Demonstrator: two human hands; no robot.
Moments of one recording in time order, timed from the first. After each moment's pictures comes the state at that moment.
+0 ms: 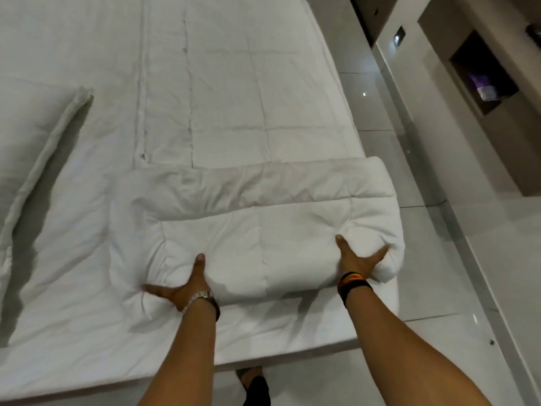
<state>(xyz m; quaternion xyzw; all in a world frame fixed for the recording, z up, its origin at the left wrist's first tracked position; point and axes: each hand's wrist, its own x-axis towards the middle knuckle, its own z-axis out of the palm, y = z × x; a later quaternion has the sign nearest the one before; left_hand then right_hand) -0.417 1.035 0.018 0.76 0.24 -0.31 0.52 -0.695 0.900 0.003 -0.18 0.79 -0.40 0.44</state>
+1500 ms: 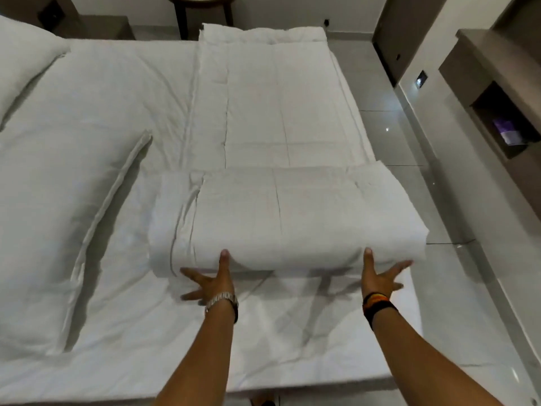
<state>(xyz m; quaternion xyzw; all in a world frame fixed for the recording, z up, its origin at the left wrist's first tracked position) -0.375 1.001 0.087 0.79 0.14 -0.38 0.46 -0.657 0.880 0.077 -0.27 0.79 -0.32 0.45</state>
